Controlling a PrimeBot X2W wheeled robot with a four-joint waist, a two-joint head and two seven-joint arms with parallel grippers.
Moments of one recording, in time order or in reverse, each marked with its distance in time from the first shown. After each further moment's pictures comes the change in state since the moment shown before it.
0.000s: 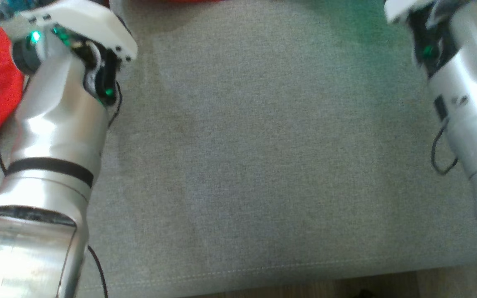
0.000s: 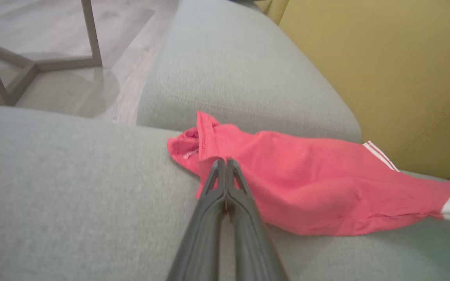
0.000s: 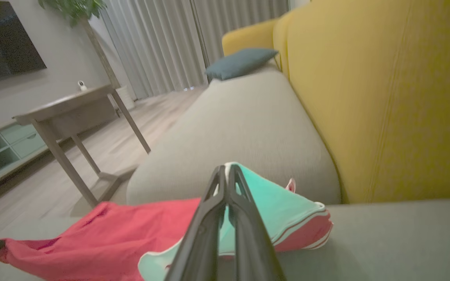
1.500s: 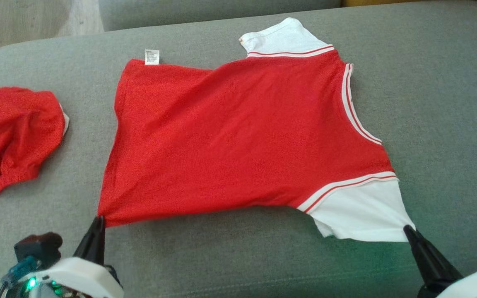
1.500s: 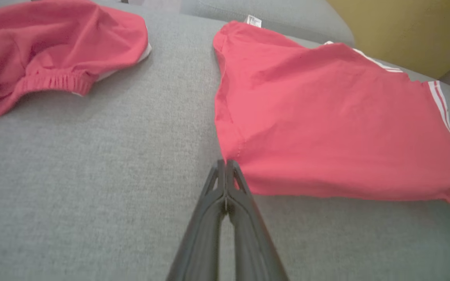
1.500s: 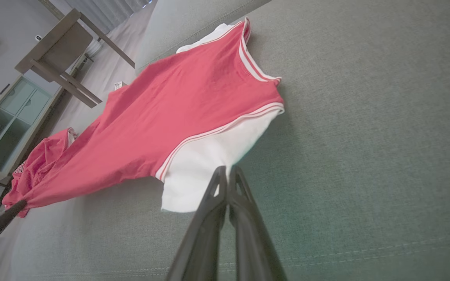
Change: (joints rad) left arm 1.313 0.169 0.155 -1.216 0.071 0.178 0.310; right arm 1.566 0.124 -0.562 -1.317 -0.131 0.000 0.633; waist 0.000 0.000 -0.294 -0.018
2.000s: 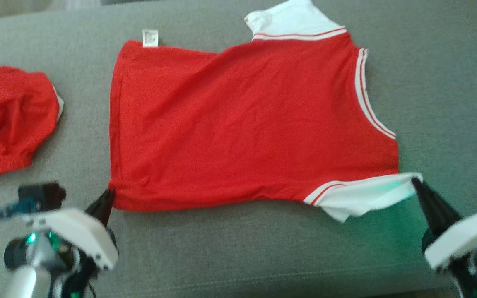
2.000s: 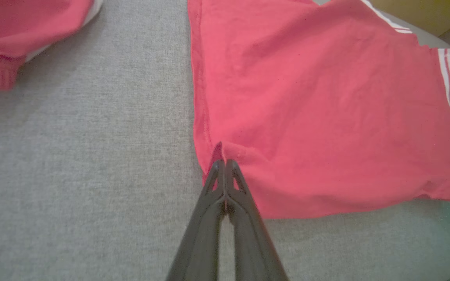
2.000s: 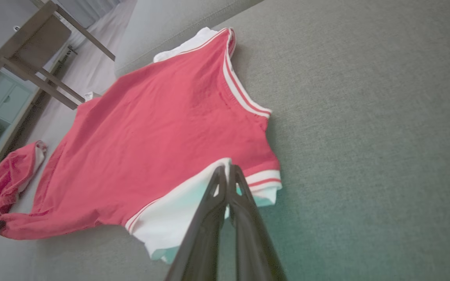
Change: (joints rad) left arm -0.156 0.072 -0.018 -0.035 -0.109 -0.024 0.333; right arm -0.276 -0.021 -0.059 0.168 -0.006 0.000 0.078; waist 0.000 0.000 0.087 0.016
